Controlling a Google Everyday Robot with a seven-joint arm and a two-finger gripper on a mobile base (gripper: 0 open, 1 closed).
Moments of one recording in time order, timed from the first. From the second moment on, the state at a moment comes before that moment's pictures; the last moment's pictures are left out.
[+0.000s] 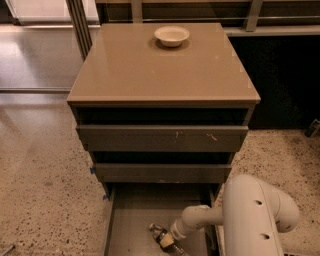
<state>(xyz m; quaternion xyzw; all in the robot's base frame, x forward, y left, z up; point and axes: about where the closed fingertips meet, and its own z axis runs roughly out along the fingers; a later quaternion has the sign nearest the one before) 0.479 -0.041 0.122 -0.35 0.91 0.22 0.07</state>
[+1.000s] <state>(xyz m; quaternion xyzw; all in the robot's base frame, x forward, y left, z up) 0.479 -0.041 0.122 -0.35 0.91 0.22 0.07</state>
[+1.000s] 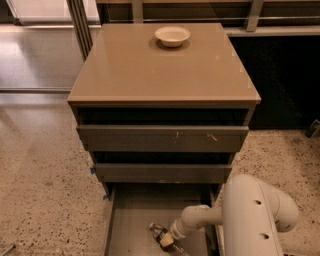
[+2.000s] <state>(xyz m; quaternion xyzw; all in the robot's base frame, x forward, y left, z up) 0.479 -0.041 0.122 -0.35 0.91 0.22 0.07</state>
